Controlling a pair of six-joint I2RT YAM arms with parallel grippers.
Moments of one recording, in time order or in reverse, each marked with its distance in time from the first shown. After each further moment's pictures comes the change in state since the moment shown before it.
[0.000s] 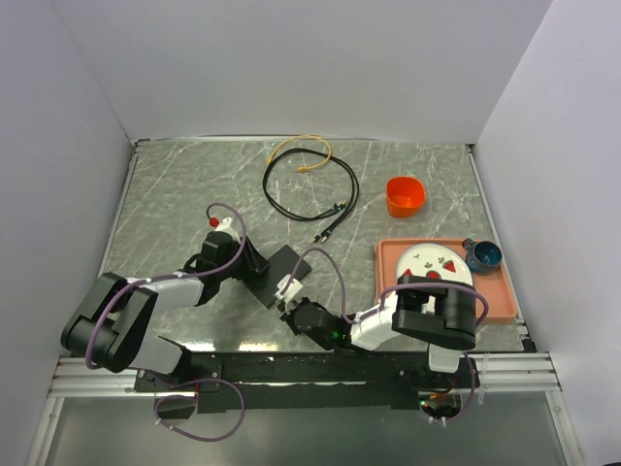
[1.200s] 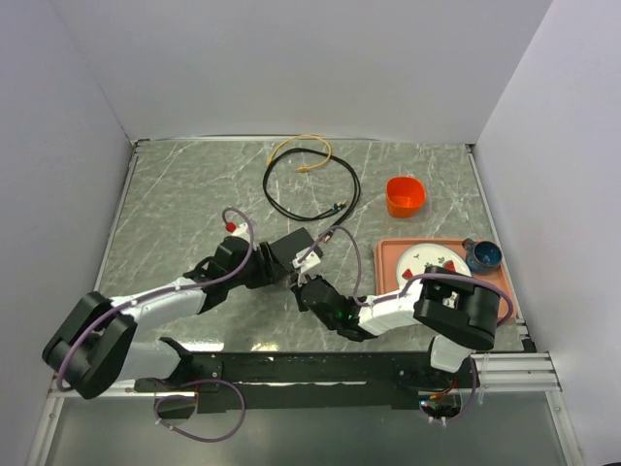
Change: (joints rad) left arm -0.198 -0.126 0.042 -0.172 -0.029 -0.128; right arm -0.138 -0.106 0.030 -0.166 0.024 0.146
